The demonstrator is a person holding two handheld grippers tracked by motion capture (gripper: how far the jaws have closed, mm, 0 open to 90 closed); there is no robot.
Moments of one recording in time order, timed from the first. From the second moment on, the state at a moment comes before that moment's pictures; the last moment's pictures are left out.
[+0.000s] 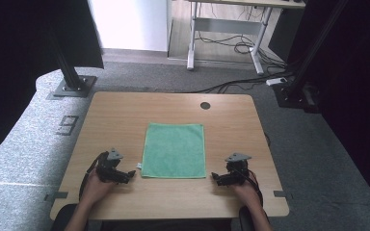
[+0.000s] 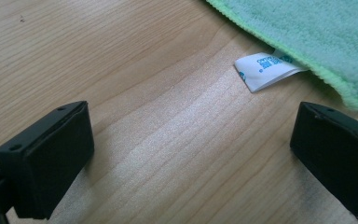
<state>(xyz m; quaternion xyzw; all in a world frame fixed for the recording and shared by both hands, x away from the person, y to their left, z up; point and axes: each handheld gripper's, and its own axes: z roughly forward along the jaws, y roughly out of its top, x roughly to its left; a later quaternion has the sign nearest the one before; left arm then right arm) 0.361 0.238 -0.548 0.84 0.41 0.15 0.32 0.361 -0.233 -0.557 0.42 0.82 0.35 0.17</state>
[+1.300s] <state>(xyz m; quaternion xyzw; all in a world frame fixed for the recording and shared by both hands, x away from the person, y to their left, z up) 0.421 0.187 -0.545 0.85 0.39 0.18 0.31 0.379 -0.192 -0.539 0.44 0.81 0.35 0.17</state>
